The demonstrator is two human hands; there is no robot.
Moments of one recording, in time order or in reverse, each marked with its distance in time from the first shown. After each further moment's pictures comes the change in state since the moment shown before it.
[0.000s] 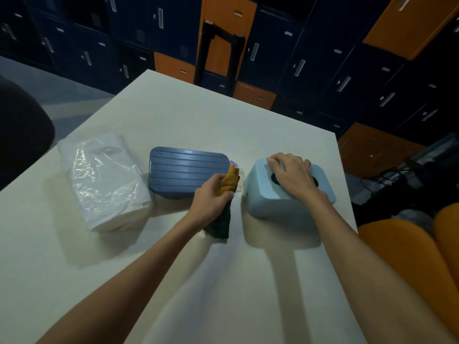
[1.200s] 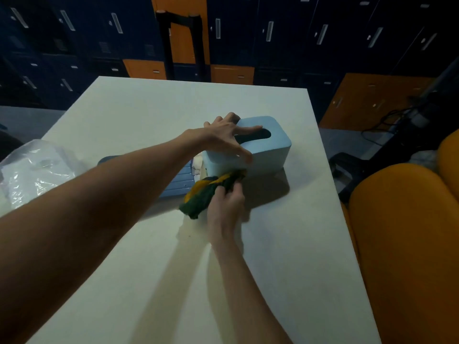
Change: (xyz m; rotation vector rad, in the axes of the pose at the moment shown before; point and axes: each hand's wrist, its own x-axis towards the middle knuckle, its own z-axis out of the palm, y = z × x) left_hand 0.099 0.109 0.100 1.173 -0.524 0.306; right_hand -0.119 -0.047 0.069 1.270 0.307 0.659
